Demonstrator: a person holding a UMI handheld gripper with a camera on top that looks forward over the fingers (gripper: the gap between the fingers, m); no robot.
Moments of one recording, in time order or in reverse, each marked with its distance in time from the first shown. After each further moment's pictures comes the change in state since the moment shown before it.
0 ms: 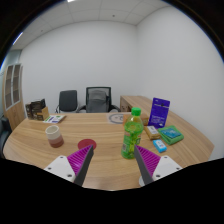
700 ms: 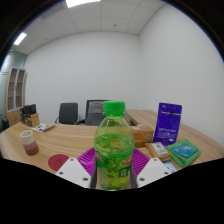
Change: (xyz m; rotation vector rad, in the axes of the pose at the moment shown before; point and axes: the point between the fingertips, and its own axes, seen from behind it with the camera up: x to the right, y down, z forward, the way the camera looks) arm 0.059 -0.016 0.161 0.203 -0.086 -0.018
